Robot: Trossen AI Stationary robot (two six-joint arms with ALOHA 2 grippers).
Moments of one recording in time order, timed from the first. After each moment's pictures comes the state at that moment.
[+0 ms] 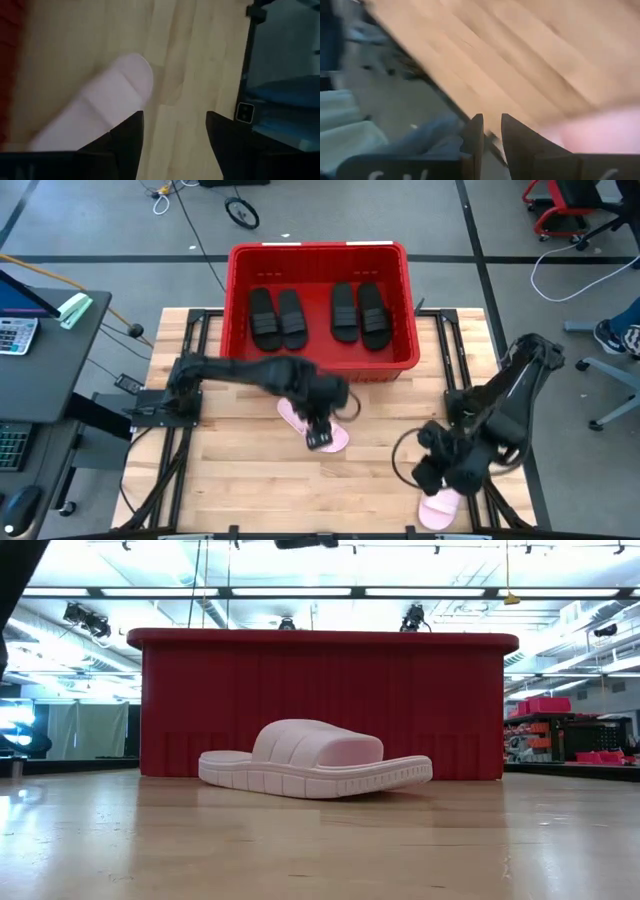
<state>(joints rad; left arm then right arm) -0.16 2.03 2.23 -1.32 0.14 -0.42 0.86 1.37 1.40 -1.15 0.24 1.73</state>
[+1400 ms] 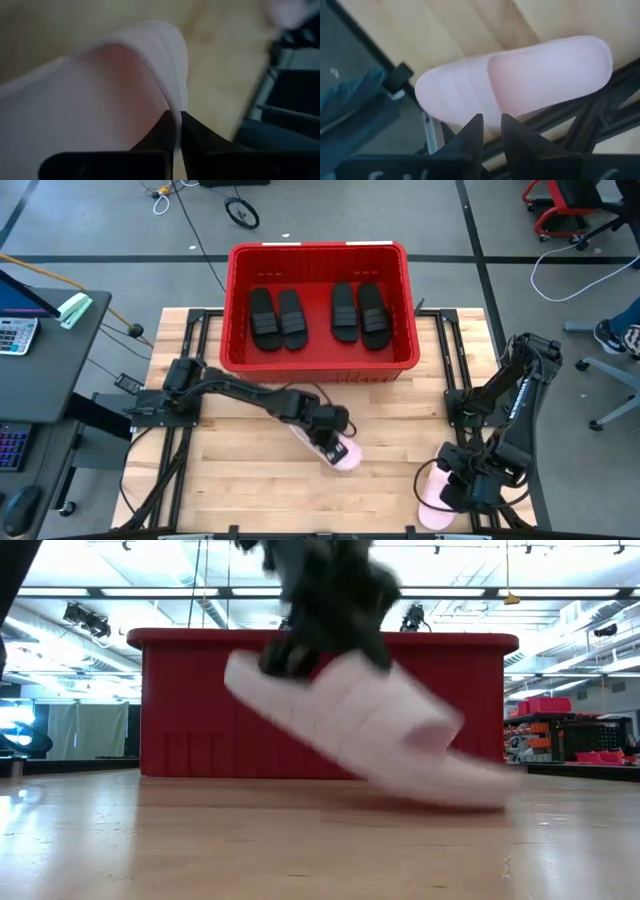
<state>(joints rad) -0.21 2.01 1.56 -0.53 0.23 -0.91 1.09 1.37 1.14 -1.15 0.01 1.79</state>
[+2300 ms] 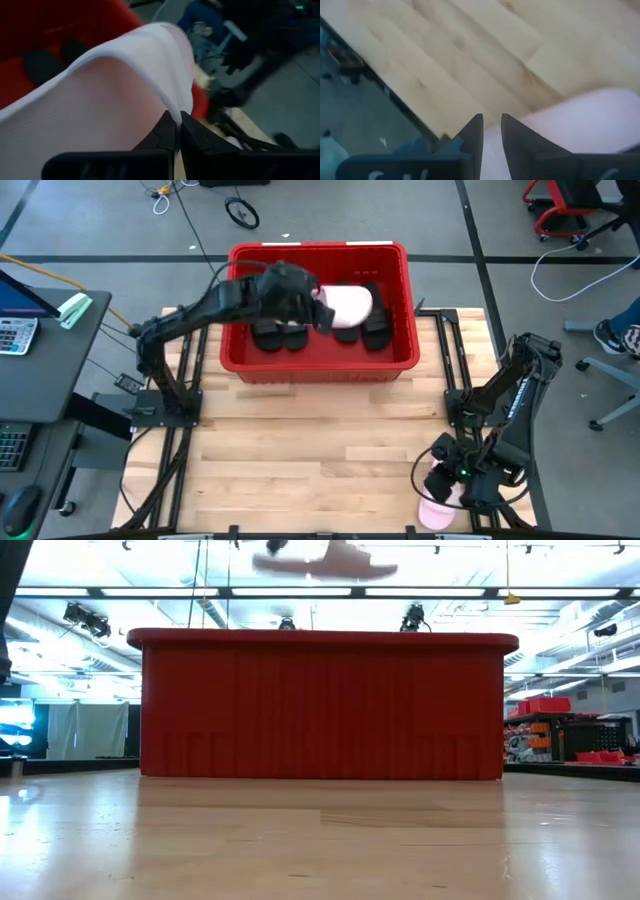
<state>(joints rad) 0.21 1.75 2.10 -0.88 -0.14 -0.64 1.06 1.37 1.14 -1.11 0.32 1.96</state>
